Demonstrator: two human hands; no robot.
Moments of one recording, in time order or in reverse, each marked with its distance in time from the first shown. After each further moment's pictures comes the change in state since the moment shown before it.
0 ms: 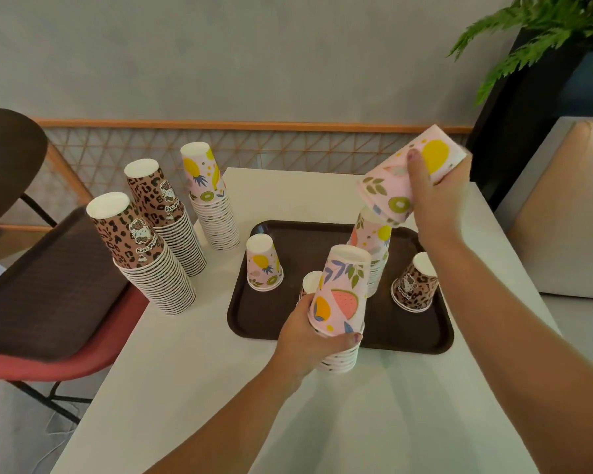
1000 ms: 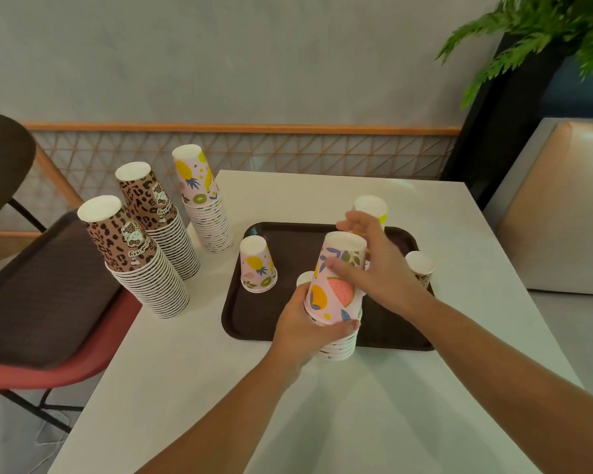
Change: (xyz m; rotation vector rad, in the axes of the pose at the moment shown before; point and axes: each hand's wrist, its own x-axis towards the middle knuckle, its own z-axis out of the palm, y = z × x) left_hand -0.002 0.019 0.002 -0.096 0.021 0.053; right_hand -0.085 0.003 -0.009 -0.278 -0.716 0.007
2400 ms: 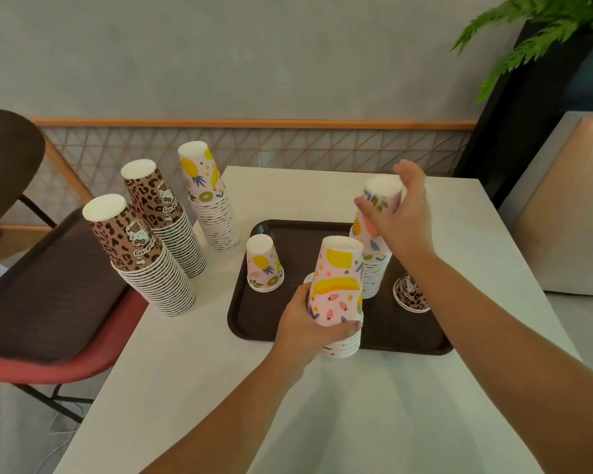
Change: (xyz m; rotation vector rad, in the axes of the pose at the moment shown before) left_hand 0.010 -0.004 -0.005 0.044 0.030 -0.072; right_hand 0.069 0.027 -0.017 -0.105 0.475 0.011
